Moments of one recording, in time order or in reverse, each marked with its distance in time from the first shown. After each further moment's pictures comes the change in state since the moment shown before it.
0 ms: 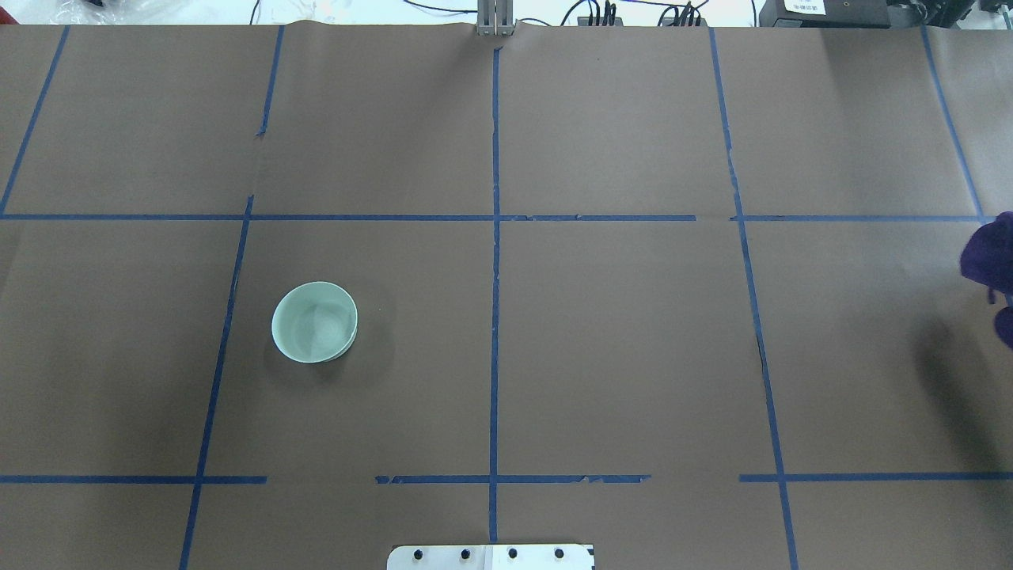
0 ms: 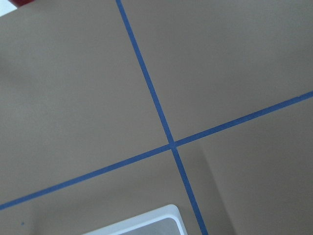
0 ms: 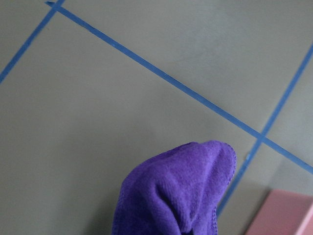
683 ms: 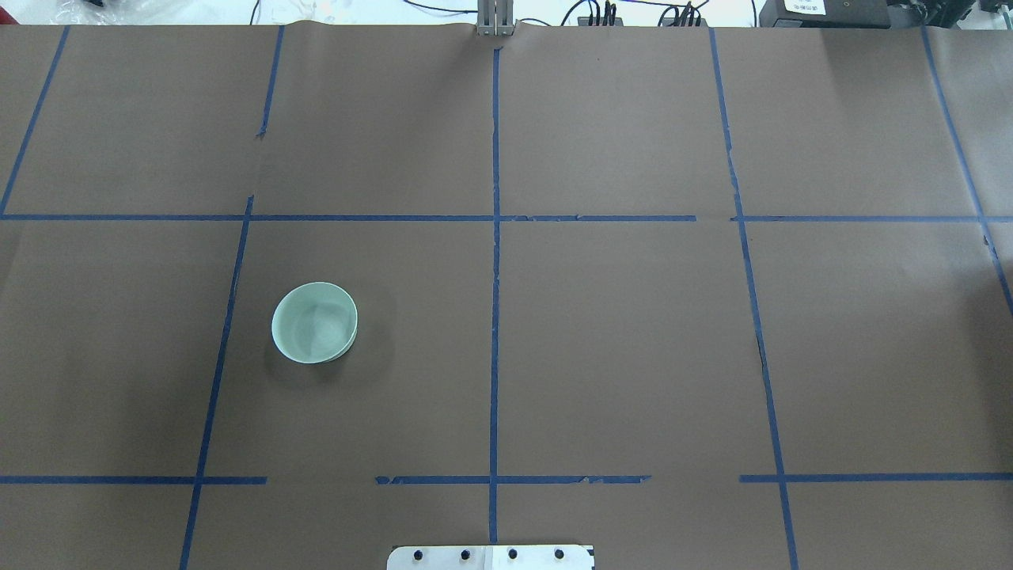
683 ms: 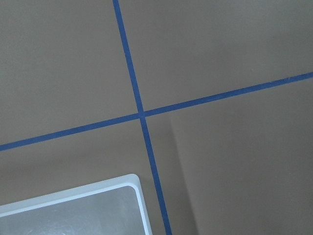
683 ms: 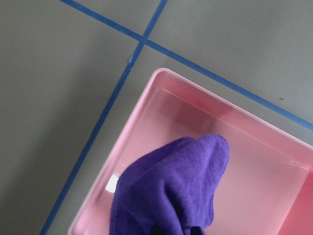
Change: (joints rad) left arm 0.000 -0.027 -0.016 0.097 -0.096 -0.066; right arm 0.388 0.109 -0.337 -0.232 0.024 -0.487
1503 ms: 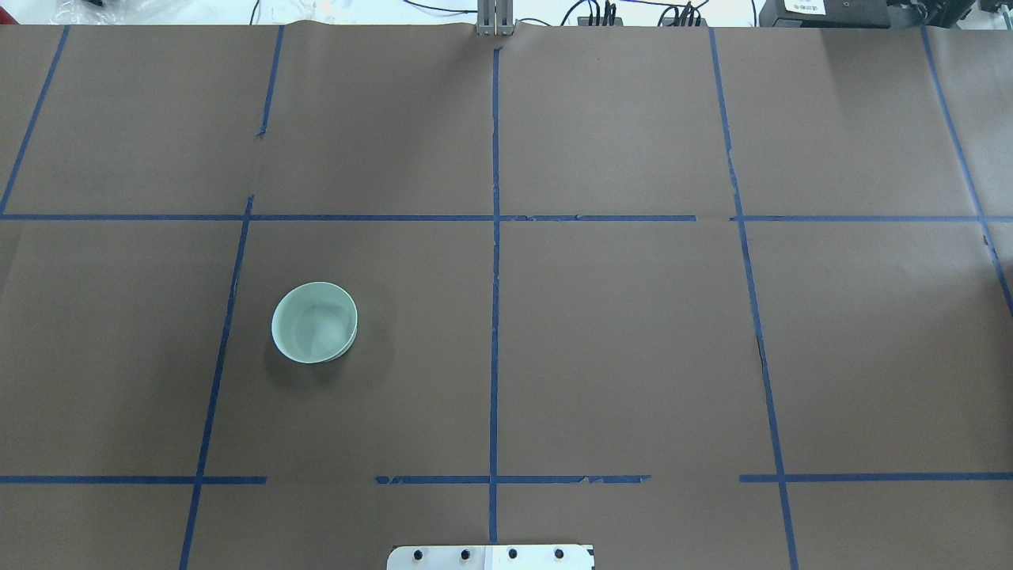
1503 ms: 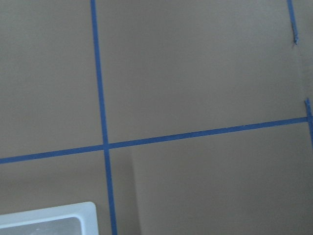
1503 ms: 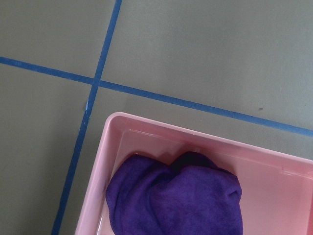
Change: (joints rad) left arm 0.175 -0.096 -0.149 0.000 0.000 -0.306; right arm -0.083 0.000 -0.141 0.368 0.011 0.451
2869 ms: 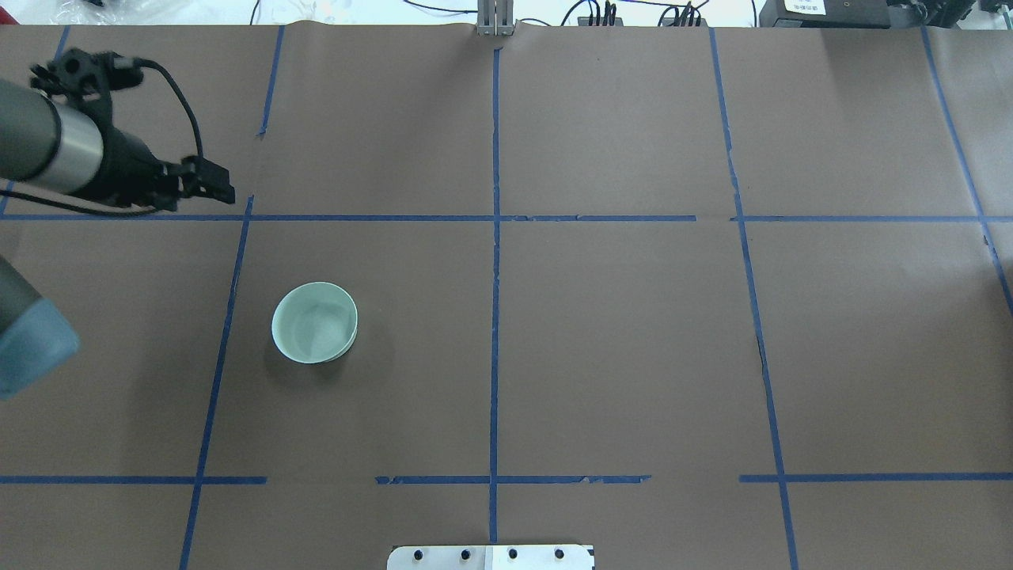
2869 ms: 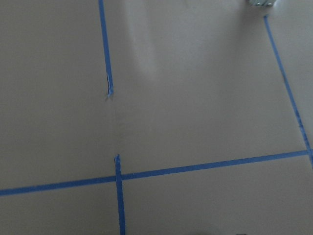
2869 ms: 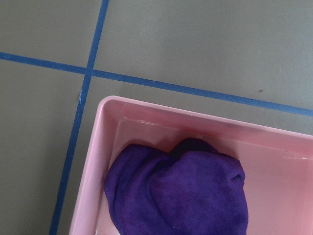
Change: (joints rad) left arm 0.553 -0.075 -0.088 -0.404 0.423 -0.976; right arm -0.006 -0.032 -0.004 0.031 -0.002 0.060
